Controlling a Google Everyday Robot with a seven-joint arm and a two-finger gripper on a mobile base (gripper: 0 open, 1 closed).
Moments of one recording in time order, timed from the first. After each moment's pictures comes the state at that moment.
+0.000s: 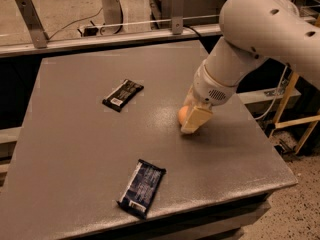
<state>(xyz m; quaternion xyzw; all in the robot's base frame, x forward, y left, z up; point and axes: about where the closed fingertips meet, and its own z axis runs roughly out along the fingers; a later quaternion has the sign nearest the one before) 0.508 -0.079 0.834 -0.66 0.73 0.09 0.16</state>
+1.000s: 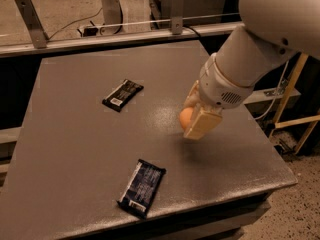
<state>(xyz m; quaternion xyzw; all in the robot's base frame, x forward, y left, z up) 0.457 -0.072 0.881 -0.69 0.70 0.08 0.18</state>
